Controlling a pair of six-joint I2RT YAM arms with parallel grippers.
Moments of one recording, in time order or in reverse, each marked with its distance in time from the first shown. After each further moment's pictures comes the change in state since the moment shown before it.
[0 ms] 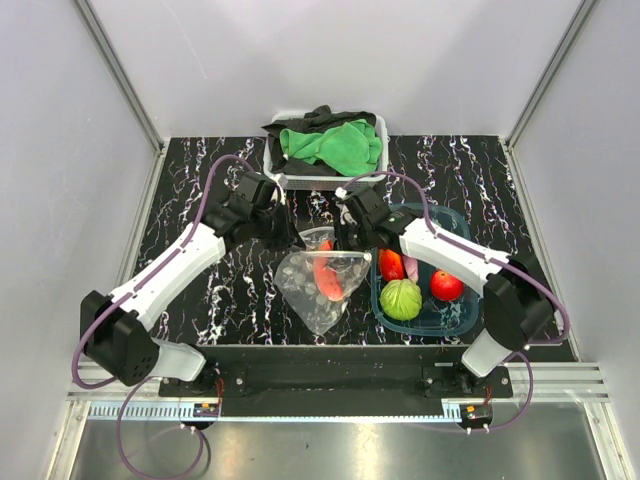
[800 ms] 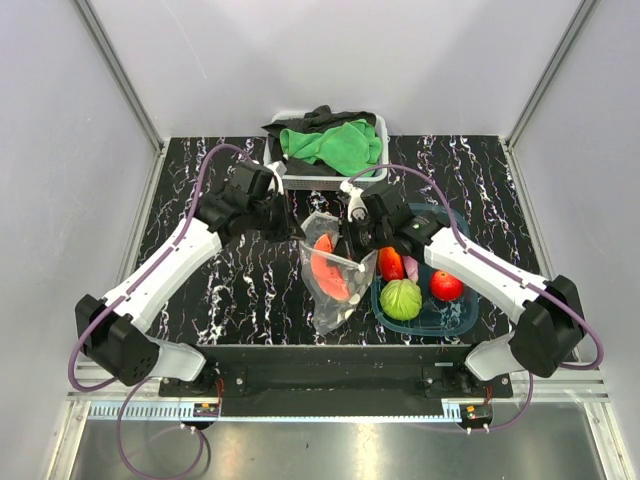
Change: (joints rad) left arm 0.000 -0.006 0.087 -0.058 0.000 0.008; right arm -0.014 -0.192 -0.056 0.040 -0.118 -0.125
